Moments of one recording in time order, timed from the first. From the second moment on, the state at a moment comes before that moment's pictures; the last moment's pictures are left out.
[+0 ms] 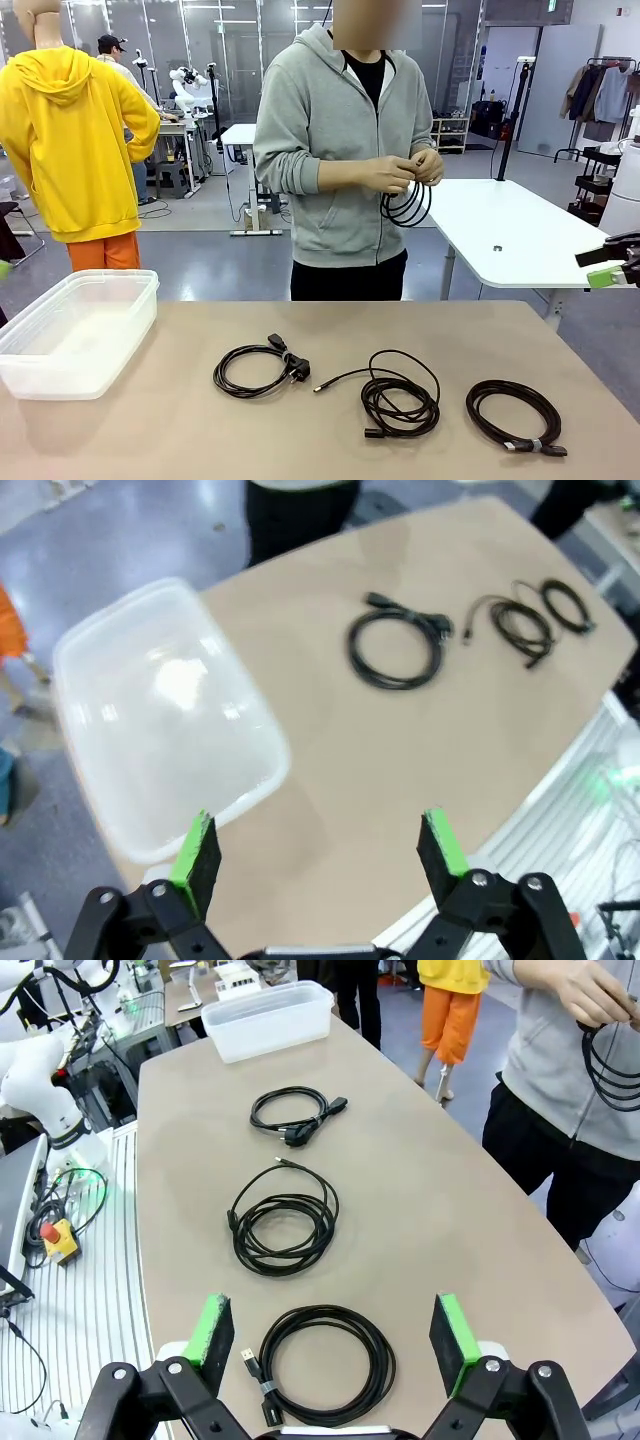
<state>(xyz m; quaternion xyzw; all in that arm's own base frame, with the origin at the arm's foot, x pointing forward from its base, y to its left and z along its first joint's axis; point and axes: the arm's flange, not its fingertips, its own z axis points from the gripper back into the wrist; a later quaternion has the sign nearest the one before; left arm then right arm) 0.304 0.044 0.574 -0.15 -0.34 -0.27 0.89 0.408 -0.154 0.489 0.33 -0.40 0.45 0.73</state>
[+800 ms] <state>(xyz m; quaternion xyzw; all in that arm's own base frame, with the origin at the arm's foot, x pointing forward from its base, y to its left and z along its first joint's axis) 0.364 -0.243 0.505 -0.10 -0.20 -0.43 0.88 0.408 -0.153 0.488 0.33 -0.40 0.45 0.73</state>
